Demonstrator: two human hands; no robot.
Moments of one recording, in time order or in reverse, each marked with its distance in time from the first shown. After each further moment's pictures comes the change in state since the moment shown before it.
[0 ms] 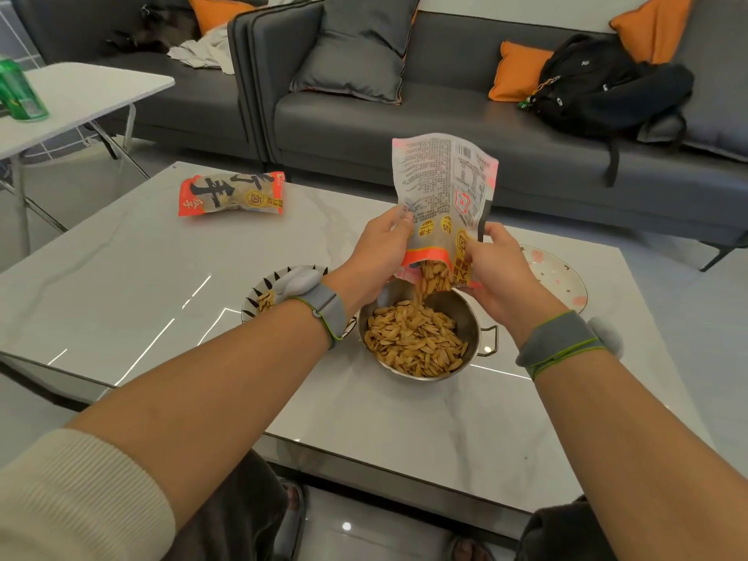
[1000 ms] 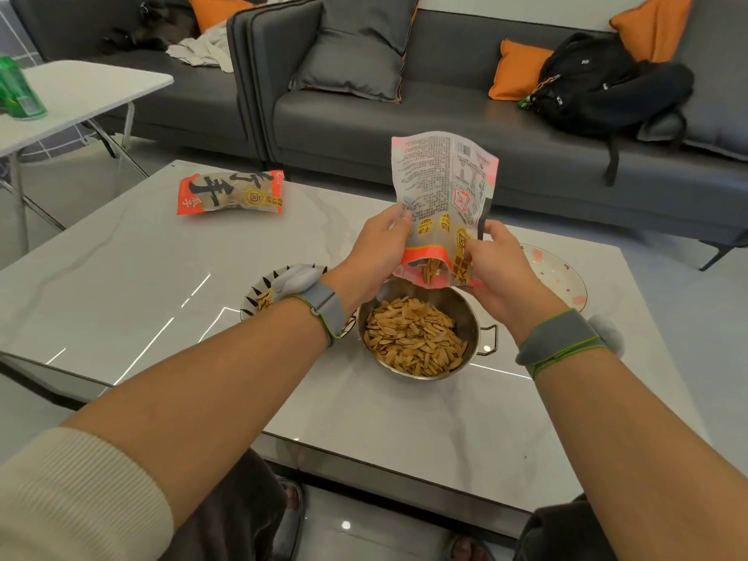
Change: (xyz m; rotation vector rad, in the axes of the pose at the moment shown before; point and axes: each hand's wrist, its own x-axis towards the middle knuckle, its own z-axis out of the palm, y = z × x) left_hand 0.000 0.001 0.000 0.004 0.003 -0.012; right_hand -0.005 -0.004 0.002 0.008 -0.002 -0.009
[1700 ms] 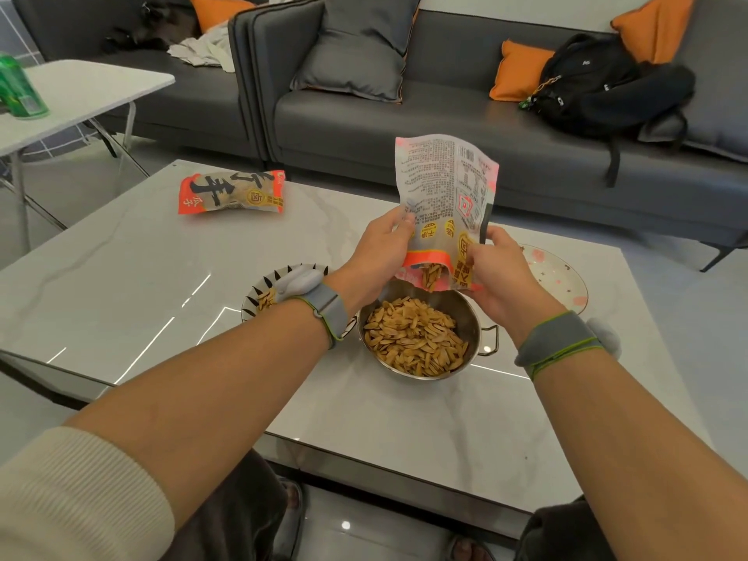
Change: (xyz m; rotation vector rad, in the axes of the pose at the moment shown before) left_hand -0.005 0.003 0.003 -0.002 -0.011 0.027; right_hand 0.001 0.003 0.001 0.021 0.024 0.009
